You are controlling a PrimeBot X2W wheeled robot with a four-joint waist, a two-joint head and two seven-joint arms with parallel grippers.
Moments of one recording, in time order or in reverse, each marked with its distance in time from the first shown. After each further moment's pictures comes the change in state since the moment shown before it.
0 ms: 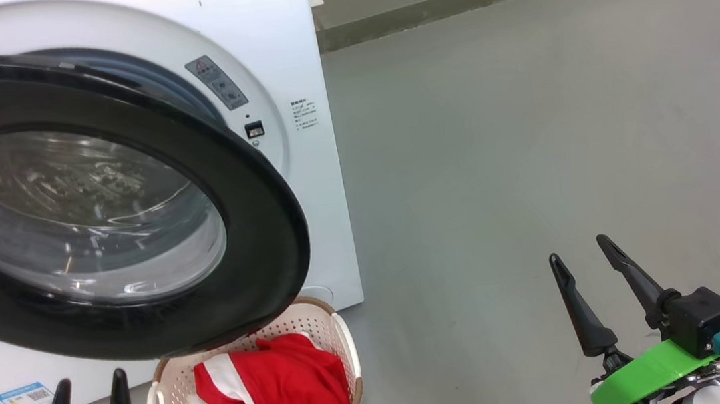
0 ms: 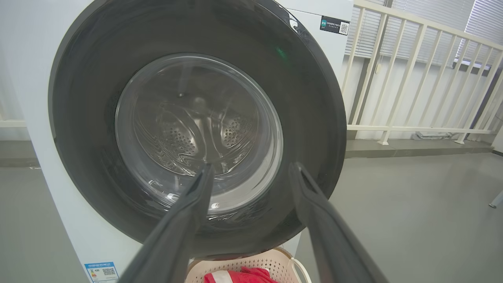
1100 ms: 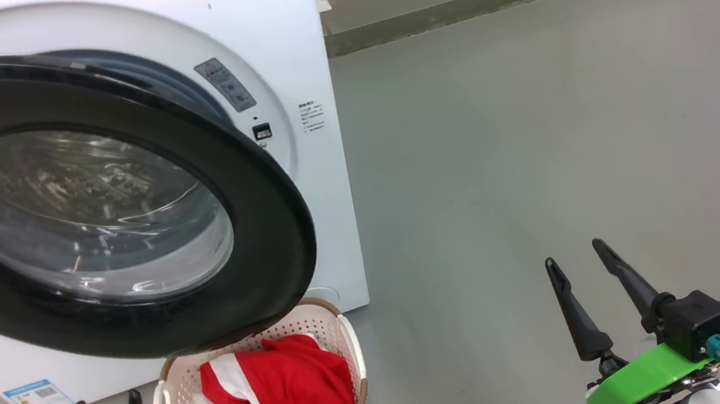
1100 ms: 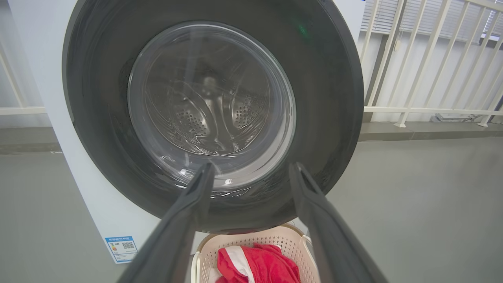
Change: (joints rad) left arm 0.012 -0.062 0.036 0.080 0.092 -0.017 0.000; right arm 0.003 0.008 0.003 0.005 -0.007 0.000 0.000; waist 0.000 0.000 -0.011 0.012
